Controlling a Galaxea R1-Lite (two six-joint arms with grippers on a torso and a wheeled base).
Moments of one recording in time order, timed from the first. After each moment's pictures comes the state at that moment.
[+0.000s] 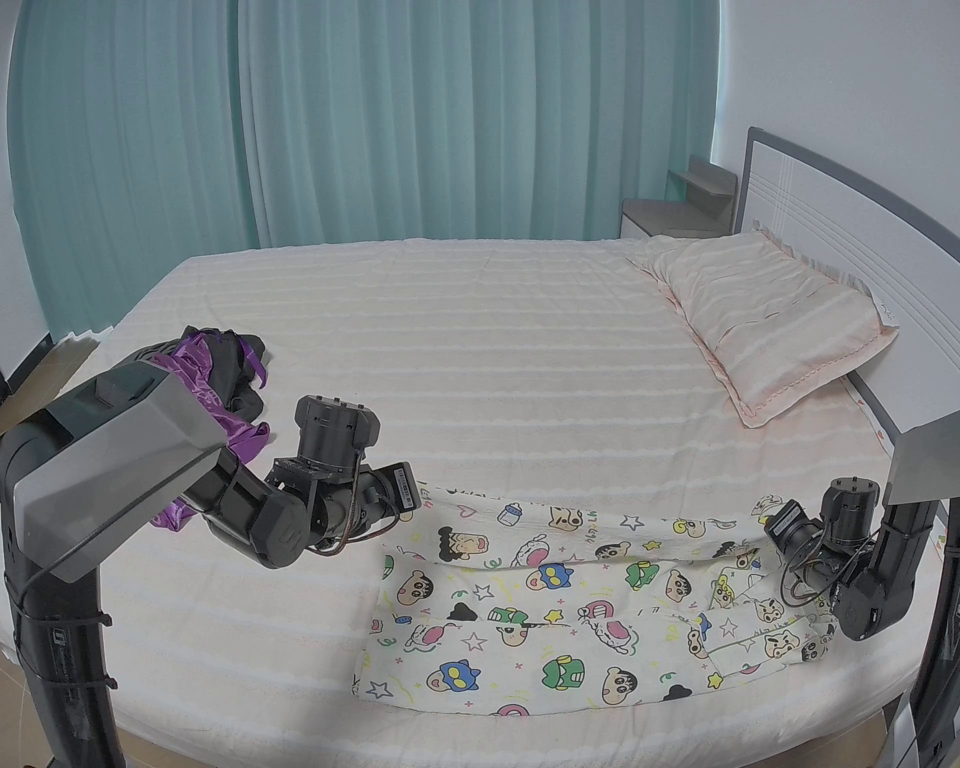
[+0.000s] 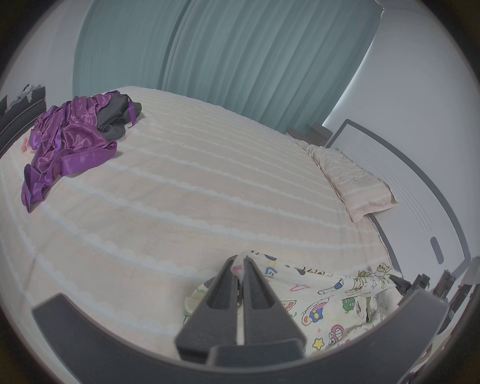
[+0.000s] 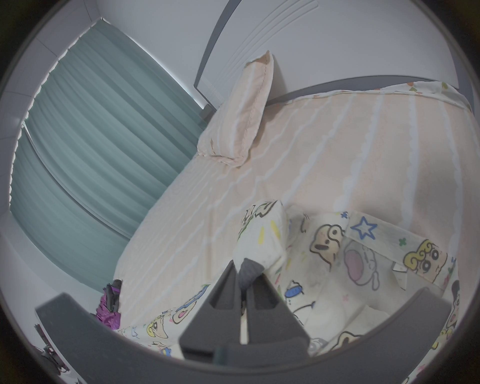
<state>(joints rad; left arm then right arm) -0.40 2.23 -1.08 -0.57 0.08 -0.53 0.02 2.26 -0.34 -1.49 -0.11 0.85</state>
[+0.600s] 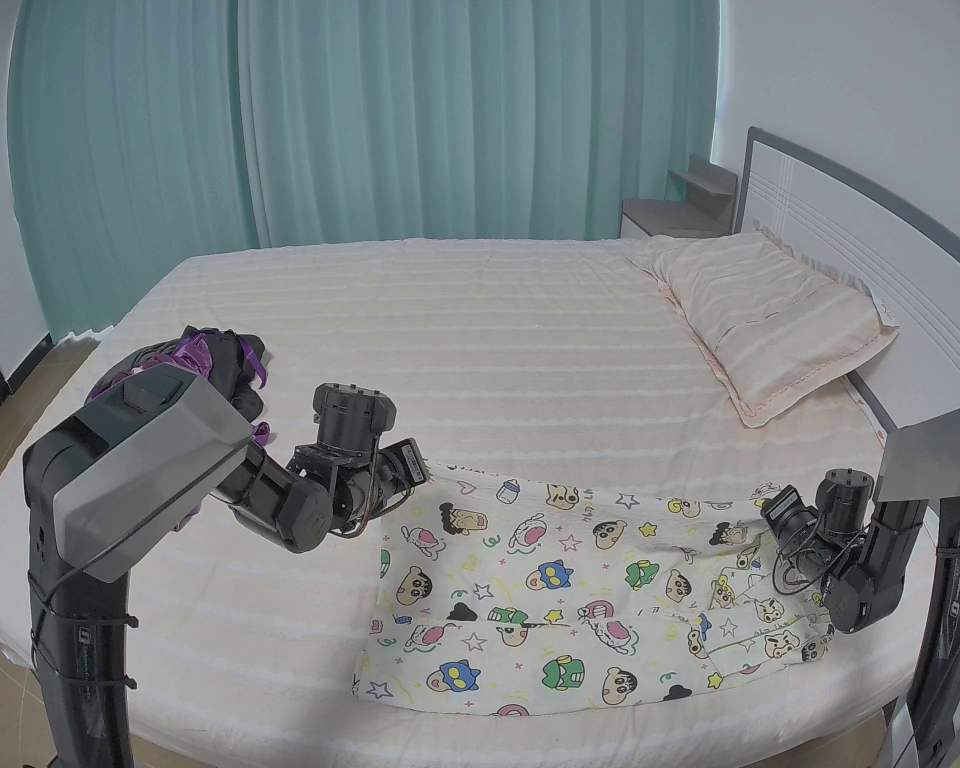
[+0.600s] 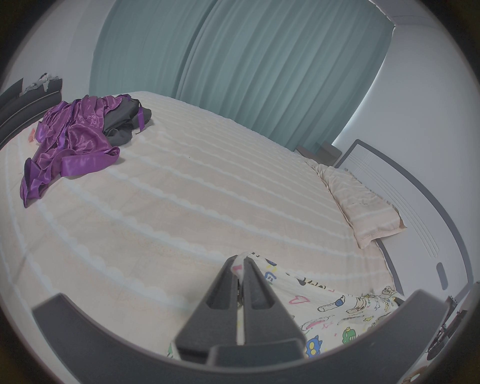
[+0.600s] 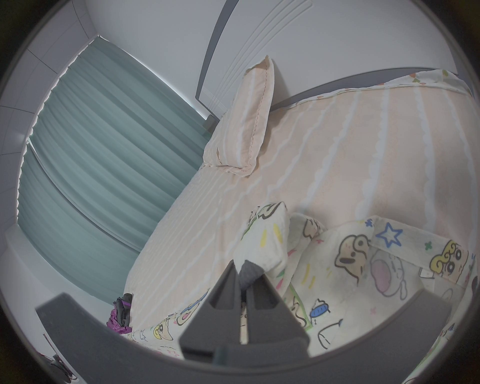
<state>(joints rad) -0.40 2.32 -1.22 -0.57 0.17 -0.60 0.02 2.30 -0.41 -1.53 -0.13 0.90</state>
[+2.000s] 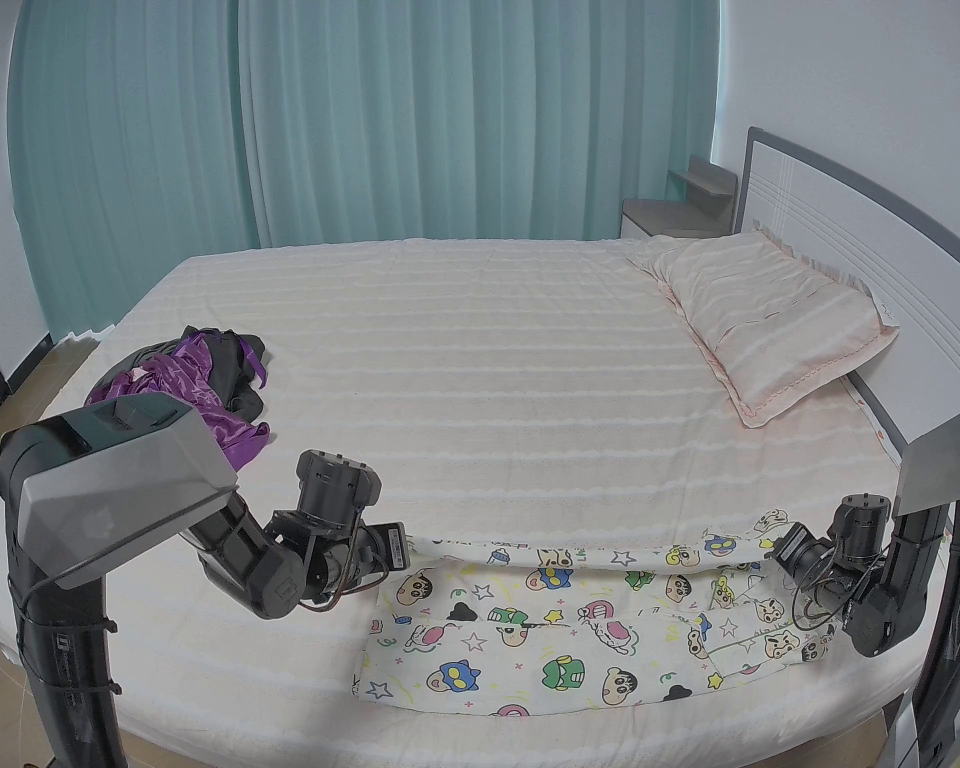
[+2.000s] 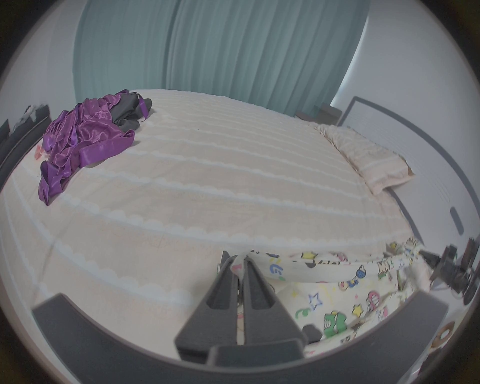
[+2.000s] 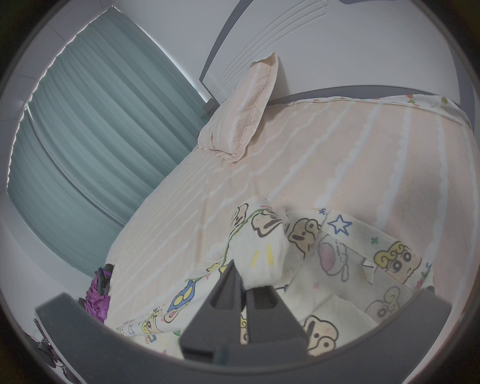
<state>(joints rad) -0.43 2.24 -0.88 -0.66 0.17 -0.44 0.00 2.24 -0.21 -1.52 -0.10 0.74</state>
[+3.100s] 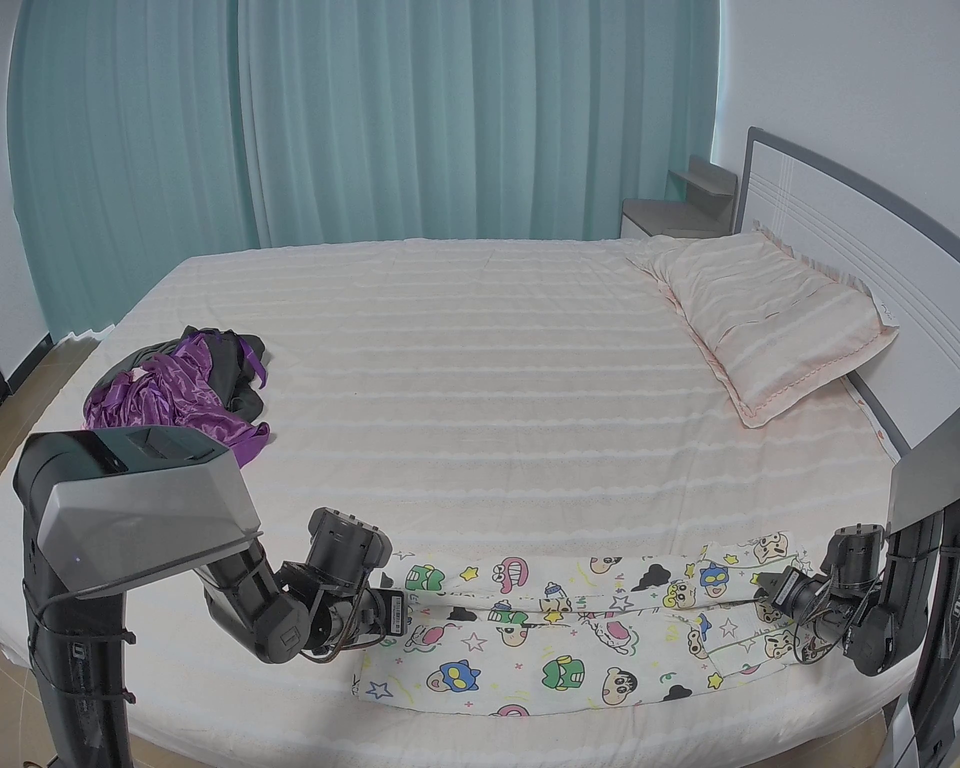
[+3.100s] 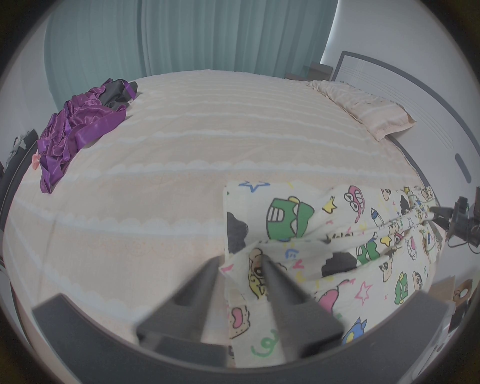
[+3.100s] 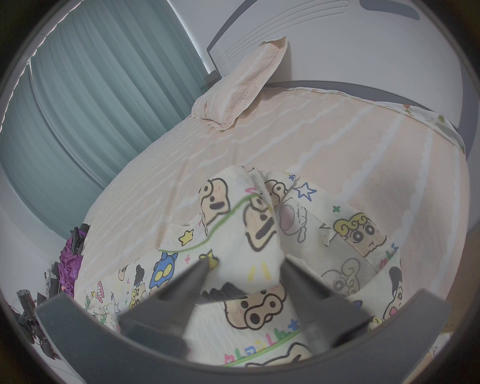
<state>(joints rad) -0.49 2.28 -0.73 -0.68 0.17 -0.35 0.01 2.29 -0.10 -1.52 -0.10 0.60</state>
